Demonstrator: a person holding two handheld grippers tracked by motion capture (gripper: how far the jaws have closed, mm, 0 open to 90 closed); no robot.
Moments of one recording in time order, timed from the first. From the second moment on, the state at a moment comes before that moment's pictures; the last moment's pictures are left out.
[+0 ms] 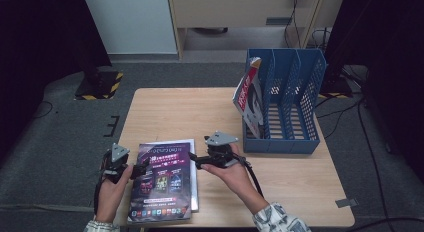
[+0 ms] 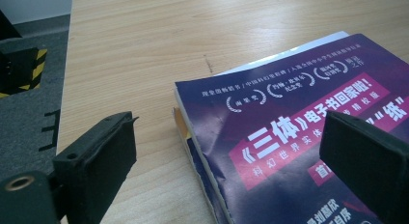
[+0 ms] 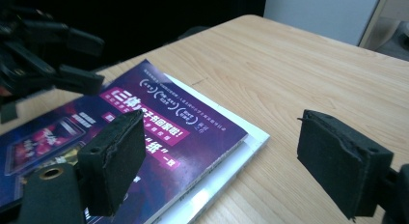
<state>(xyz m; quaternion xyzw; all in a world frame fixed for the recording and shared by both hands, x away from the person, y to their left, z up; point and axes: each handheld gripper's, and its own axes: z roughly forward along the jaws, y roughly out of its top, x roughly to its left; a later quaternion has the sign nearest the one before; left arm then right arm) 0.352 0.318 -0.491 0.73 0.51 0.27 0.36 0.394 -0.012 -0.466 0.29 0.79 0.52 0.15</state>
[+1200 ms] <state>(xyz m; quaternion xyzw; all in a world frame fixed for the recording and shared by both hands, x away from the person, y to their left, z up) 0.362 0.323 -0.501 0.75 0.50 0.25 0.35 0.381 0.012 -0.521 0.28 0.83 0.46 0.10</state>
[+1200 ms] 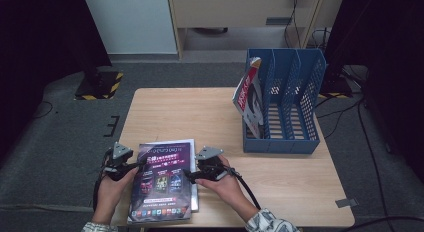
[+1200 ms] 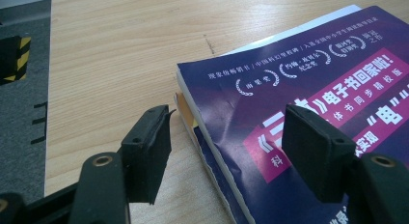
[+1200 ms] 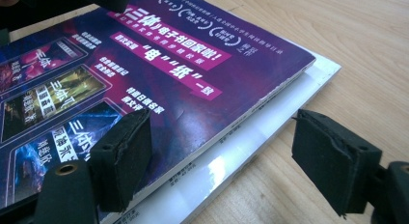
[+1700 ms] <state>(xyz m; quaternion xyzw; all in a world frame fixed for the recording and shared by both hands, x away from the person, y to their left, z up) 0.366 0.321 -0.509 0.75 0.51 0.20 0.37 0.378 0.016 -0.524 0.28 0.84 0.46 0.09</state>
